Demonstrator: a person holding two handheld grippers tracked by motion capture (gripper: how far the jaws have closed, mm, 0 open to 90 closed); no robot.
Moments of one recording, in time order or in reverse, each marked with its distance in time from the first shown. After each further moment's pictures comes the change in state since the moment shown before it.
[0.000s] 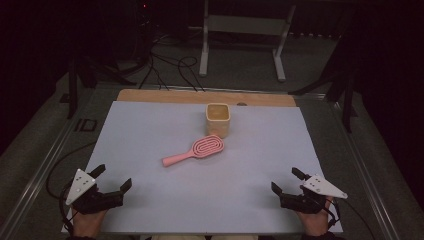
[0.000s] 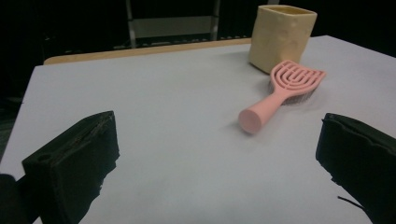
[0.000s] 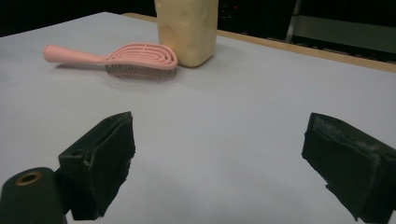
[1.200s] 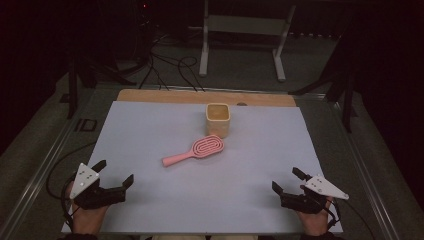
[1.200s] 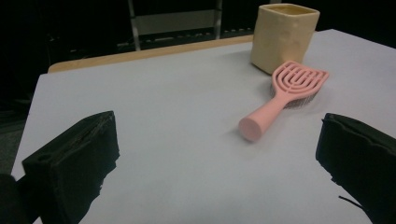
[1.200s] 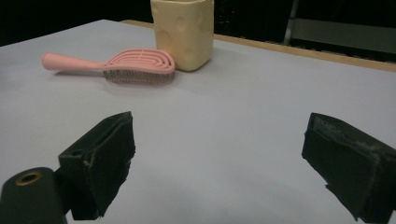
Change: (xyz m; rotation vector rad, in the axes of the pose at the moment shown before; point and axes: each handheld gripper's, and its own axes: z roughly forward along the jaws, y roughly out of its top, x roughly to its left) left arm -0.007 0.021 0.003 0.040 0.015 0.048; right arm -0.002 -0.003 0.000 -0.025 -0.006 0.025
